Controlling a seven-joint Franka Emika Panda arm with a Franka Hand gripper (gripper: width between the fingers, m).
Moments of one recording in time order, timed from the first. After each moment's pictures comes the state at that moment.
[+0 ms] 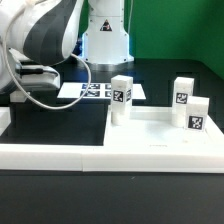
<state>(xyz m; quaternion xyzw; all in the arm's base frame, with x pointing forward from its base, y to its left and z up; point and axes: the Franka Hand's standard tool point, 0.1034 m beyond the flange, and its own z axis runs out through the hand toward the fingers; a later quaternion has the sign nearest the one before) 0.349 -0.212 0.012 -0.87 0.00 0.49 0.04</state>
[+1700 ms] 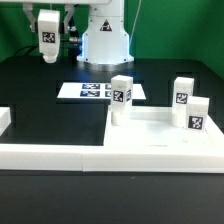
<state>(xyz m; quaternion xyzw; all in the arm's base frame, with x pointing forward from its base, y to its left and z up) 0.513 -0.119 0.168 -1.00 -0.03 -0.08 -0.02</state>
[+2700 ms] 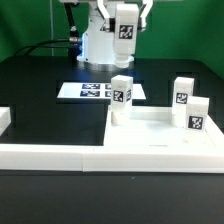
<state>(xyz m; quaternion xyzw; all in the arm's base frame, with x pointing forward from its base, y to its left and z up) 0.568 -0.008 0.176 -0.98 -0.02 -0.18 0.01</state>
